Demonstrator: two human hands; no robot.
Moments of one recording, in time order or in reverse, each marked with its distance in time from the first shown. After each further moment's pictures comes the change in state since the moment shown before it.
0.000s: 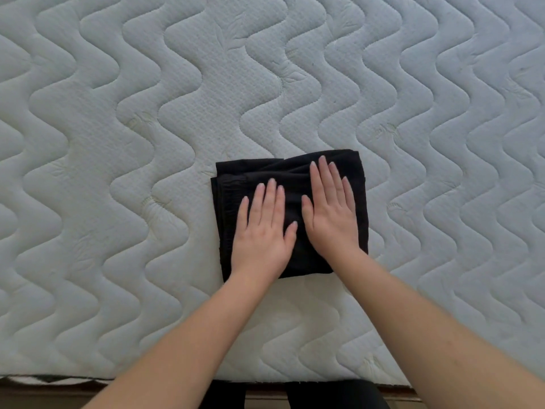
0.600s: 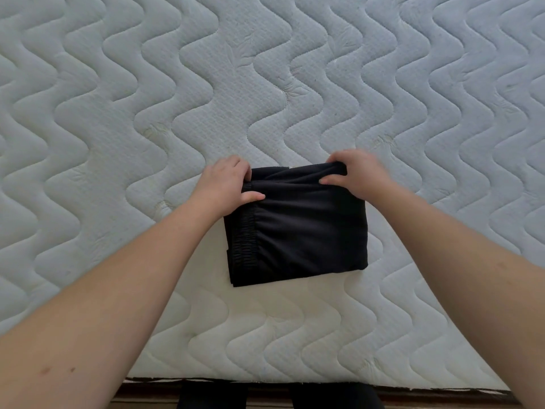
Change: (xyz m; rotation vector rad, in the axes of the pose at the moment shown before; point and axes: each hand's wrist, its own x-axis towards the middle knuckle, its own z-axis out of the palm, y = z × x) left_hand 0.095 -0.104 -0.040 -0.231 -0.242 0.053; right_hand 0.101 0.051 -0.062 0.180 -0.440 0.035
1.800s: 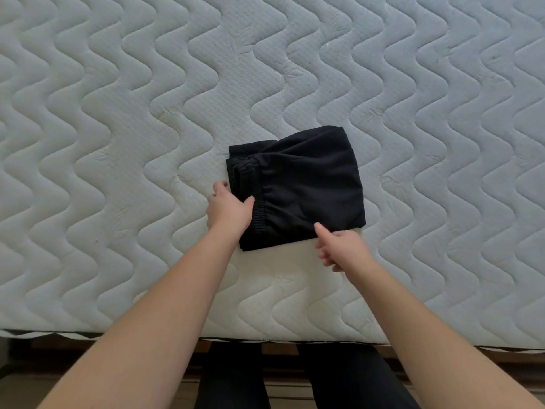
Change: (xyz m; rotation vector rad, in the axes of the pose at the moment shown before) left_hand -0.097 0.051 0.035 -0.540 0.140 -0.760; right_hand -0.174 -0.052 0.104 0.817 -0.077 0.768
